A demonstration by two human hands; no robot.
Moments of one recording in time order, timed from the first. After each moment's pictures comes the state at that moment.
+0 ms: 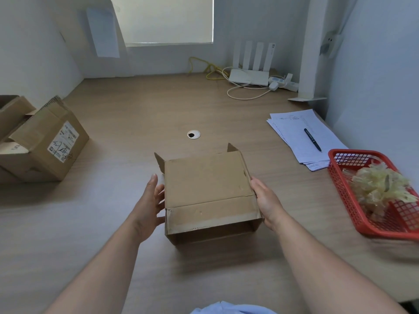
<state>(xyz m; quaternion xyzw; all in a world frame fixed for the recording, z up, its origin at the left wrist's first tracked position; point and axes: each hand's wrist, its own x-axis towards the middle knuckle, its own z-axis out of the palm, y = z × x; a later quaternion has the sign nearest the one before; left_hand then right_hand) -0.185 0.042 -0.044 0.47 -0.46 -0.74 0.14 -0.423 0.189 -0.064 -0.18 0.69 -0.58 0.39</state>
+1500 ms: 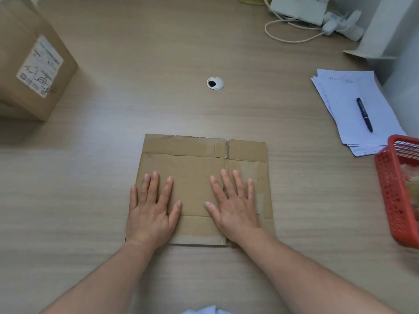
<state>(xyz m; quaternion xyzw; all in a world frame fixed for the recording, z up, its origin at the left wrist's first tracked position) -0.146 0.070 -0.159 0.51 -0.85 -0.08 -0.05 -0.334 0.155 -0.152 -0.58 0.81 0.05 0.12</state>
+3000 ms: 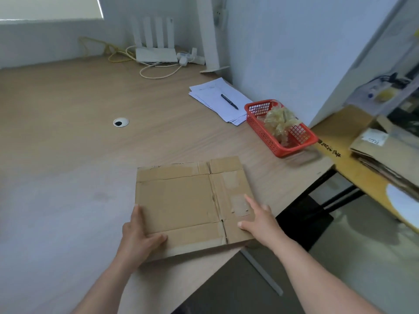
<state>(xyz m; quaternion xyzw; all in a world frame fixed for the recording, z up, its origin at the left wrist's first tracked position) -0.138 0.094 -0.118 0.38 -0.78 -0.49 -0.04 -0.303 0.358 -0.094 -0.08 0.93 -0.27 0.25</state>
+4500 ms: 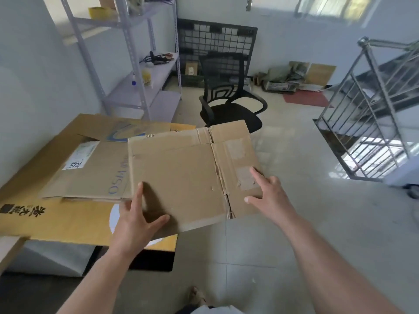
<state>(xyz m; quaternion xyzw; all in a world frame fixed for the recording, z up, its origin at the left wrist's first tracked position) -0.538 0.797 -0.060 -0.06 -0.91 -0.40 -0.06 -0.456 1.109 -0.029 0.22 0.94 -0.27 -0.04</state>
